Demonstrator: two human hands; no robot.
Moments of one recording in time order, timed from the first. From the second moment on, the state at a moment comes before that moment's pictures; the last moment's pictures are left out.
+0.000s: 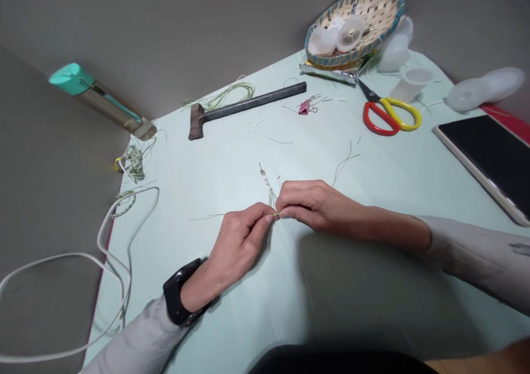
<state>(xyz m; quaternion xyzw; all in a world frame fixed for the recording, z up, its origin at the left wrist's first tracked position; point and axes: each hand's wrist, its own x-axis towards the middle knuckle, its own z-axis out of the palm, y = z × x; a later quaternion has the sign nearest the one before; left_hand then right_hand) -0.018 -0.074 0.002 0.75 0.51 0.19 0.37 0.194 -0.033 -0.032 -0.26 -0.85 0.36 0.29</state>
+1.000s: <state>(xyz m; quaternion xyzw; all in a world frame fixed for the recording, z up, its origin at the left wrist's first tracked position) -0.014 -0.078 -0.009 0.81 0.47 0.24 0.27 0.189 -0.044 -0.036 -0.29 -0.86 0.29 0.32</state>
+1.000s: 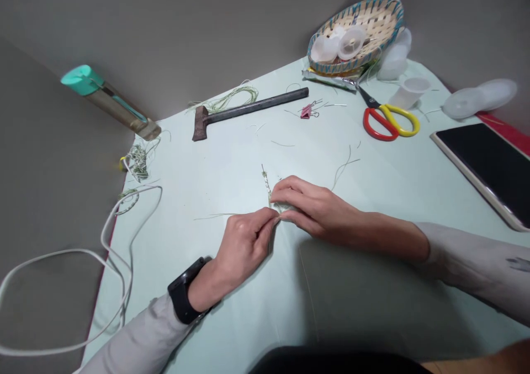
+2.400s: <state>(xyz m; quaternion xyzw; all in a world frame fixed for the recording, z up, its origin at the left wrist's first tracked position) -0.015 -0.075 -0.004 0.78 0.49 0.24 0.32 0.192 -0.043 -0.031 -0.25 -0.88 0.31 0.26</state>
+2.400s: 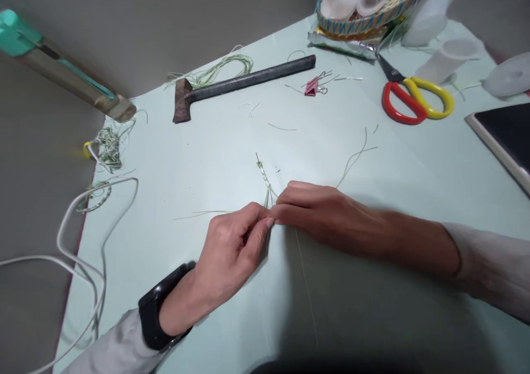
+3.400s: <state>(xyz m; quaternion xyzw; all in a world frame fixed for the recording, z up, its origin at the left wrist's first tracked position) -0.059 -0.039 0.006 0.80 0.56 0.19 -0.01 0.194 -0.038 -0.033 -0.24 -0.88 0.30 0.27</state>
